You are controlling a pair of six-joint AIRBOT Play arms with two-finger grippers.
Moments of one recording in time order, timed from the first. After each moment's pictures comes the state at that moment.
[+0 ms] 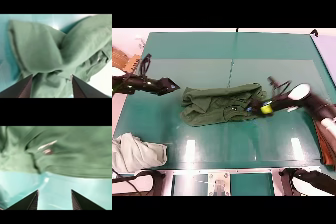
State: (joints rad) left arm 0.22 -1.43 1.17 0.71 -1.17 -1.04; right arm 0.21 -1.20 0.82 -0.86 0.97 1.63
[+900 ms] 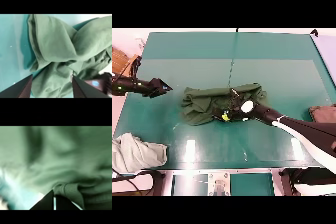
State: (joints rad) left arm 0.30 -1.43 1.17 0.75 -1.24 -1.06; right arm 0.64 -1.52 0.97 -0.57 0.58 1.55
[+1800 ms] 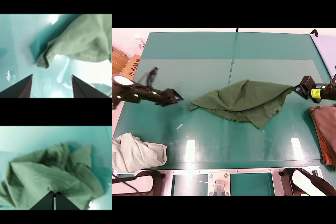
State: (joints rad) left arm 0.16 -1.43 1.01 0.75 -1.15 -1.07; right arm -0.39 -1.03 0.94 -0.92 1.06 1.52
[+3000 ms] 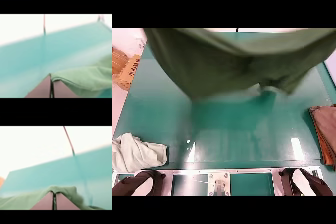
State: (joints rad) left arm 0.03 -0.96 1.72 0.97 -1.00 -1.17; right arm -0.50 -0.81 1.59 -0.76 1.12 1.43
